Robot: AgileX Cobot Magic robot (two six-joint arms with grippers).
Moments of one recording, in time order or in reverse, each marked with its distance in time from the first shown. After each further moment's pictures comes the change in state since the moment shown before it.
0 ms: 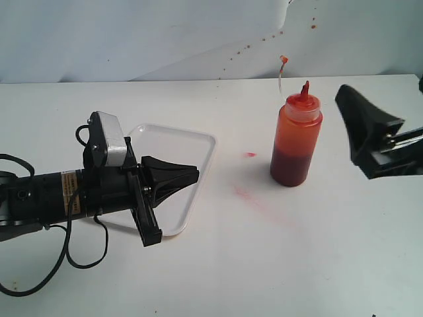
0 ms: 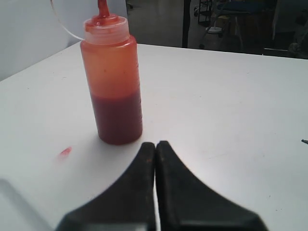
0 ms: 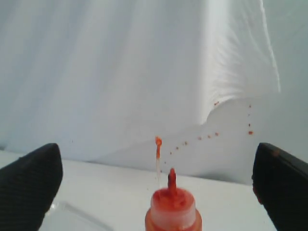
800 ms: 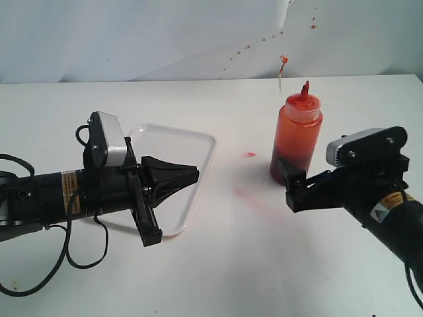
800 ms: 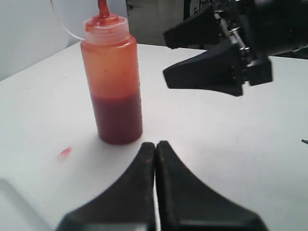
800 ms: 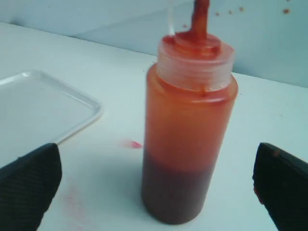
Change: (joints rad) left arm 0.000 0.000 0.000 0.000 0.000 0.000; right arm -0.018 0.617 -0.092 -0.056 -0.122 0.000
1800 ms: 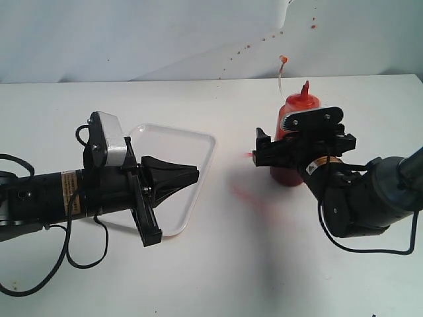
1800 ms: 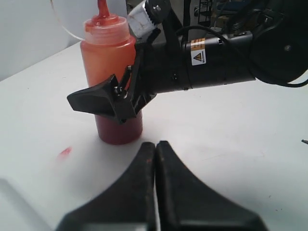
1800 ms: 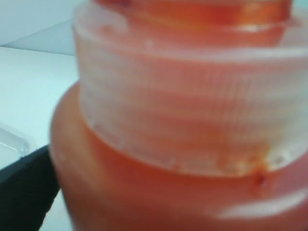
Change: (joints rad) left arm 0.000 0.000 0.000 -0.001 0.000 0.000; right arm -0.019 0.457 -0.436 0.160 -0.052 -0.022
